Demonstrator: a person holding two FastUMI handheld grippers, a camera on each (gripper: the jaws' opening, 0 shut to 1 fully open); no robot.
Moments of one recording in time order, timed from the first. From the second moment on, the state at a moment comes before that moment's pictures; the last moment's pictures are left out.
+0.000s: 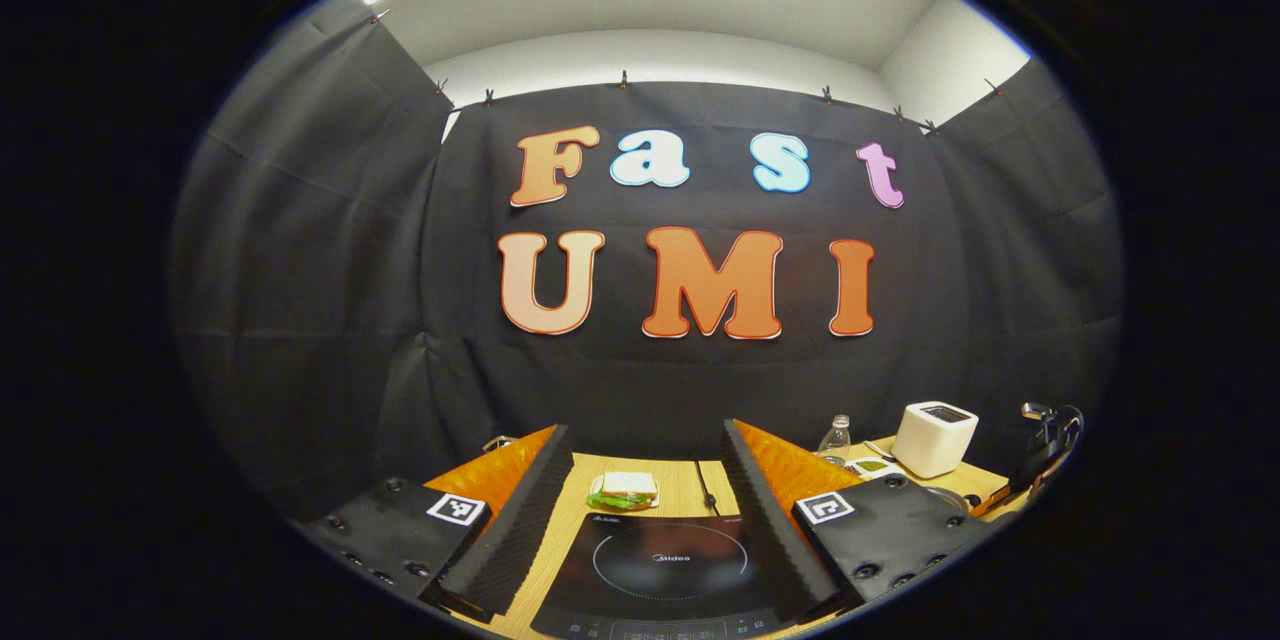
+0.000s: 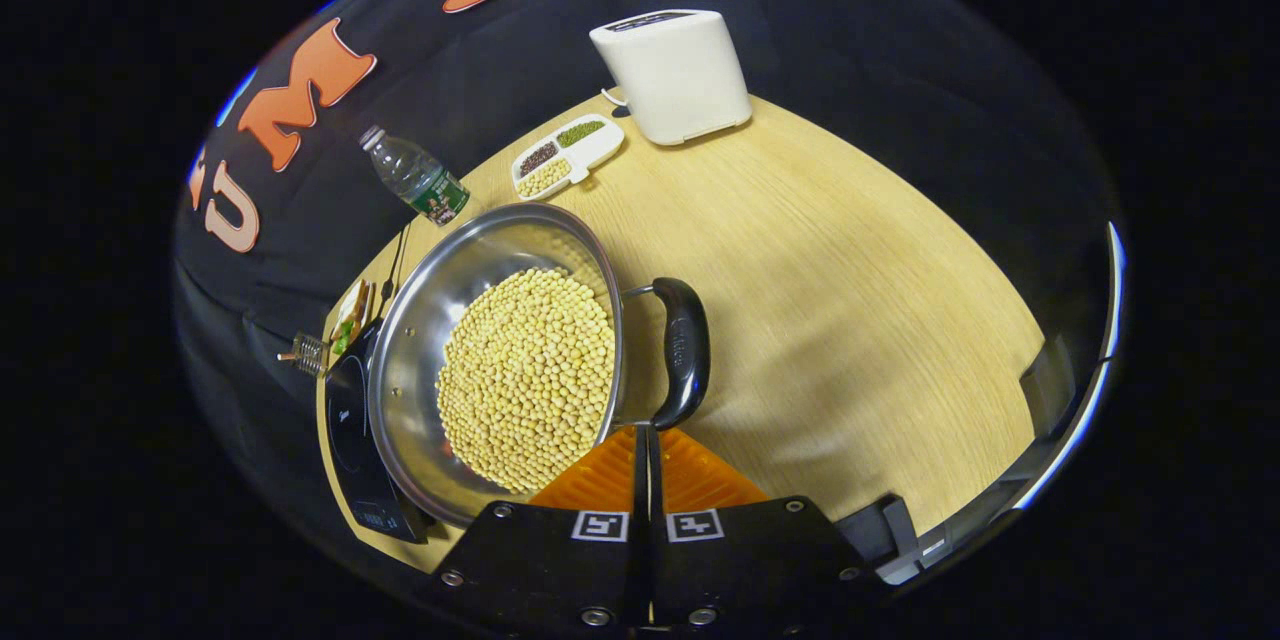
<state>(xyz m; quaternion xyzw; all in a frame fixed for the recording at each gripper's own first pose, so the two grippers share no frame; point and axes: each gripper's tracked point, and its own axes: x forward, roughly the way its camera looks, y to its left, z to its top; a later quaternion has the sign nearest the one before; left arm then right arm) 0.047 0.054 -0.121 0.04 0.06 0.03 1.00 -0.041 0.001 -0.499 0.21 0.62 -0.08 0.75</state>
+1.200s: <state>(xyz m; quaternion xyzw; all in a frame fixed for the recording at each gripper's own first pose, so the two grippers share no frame) 0.073 0.003 -0.229 0.04 0.20 -0.04 0.98 0.040 -0.026 -0.508 0.22 0.58 -0.11 0.78</state>
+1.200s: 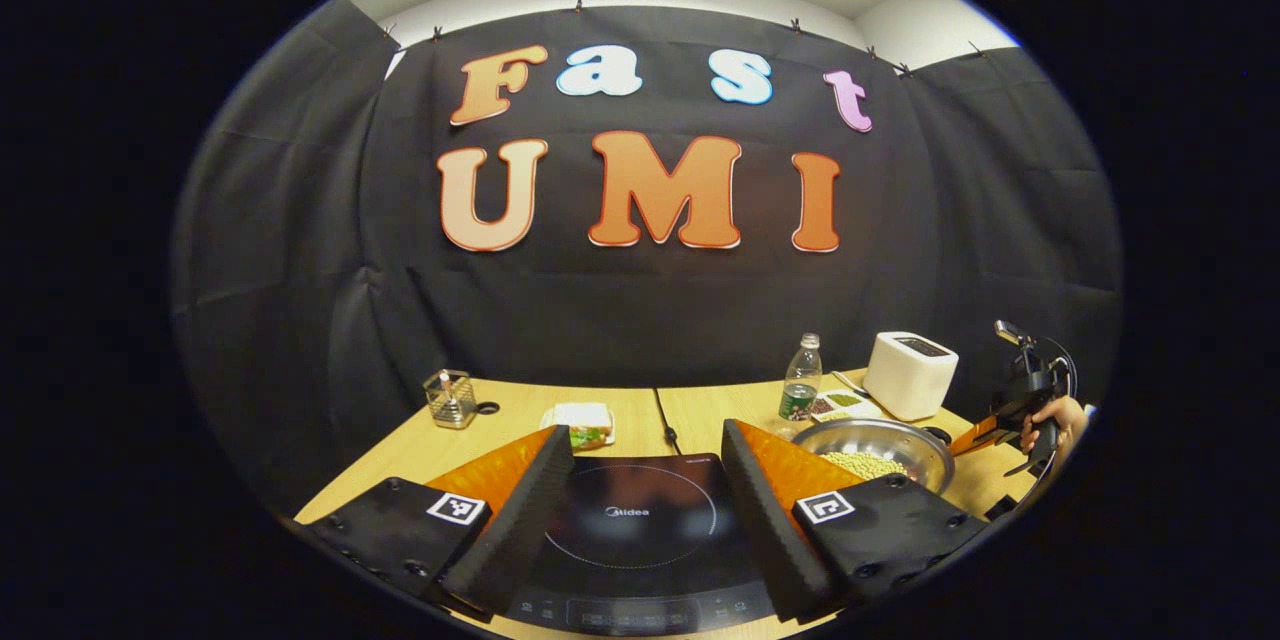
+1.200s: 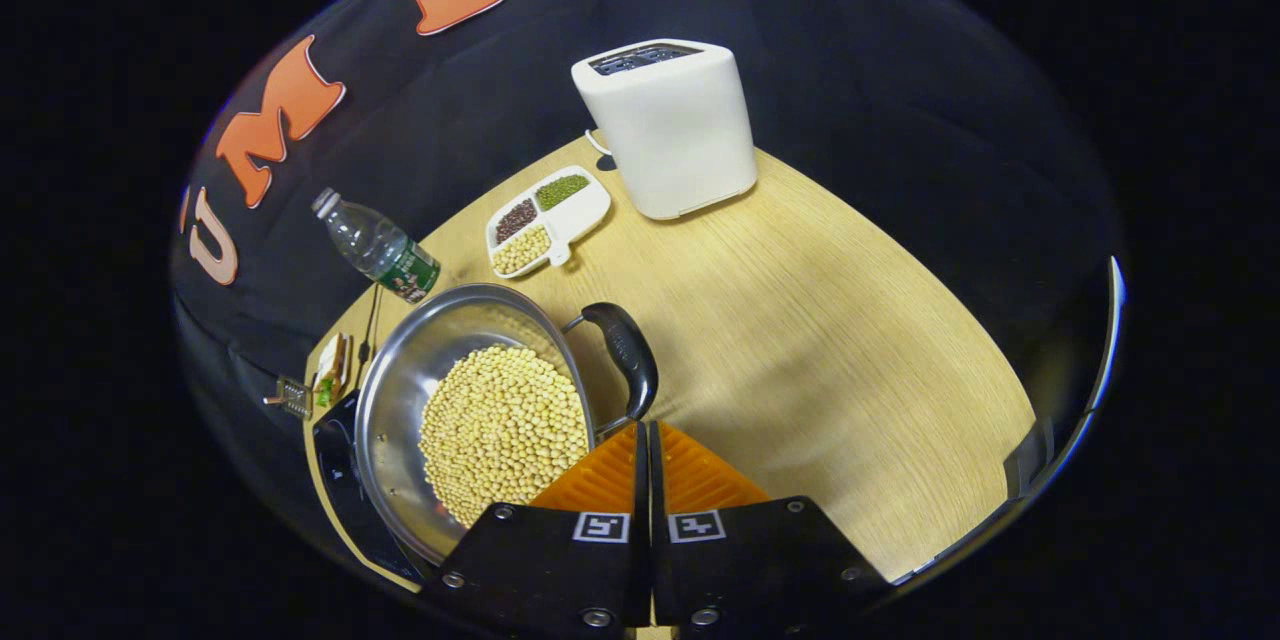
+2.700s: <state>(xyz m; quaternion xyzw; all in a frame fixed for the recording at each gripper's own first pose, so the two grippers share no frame) 0.104 -0.146 -0.482 -0.04 0.51 -0.12 0.85 0.075 0.001 -0.480 0.10 0.53 -0.01 0.84</state>
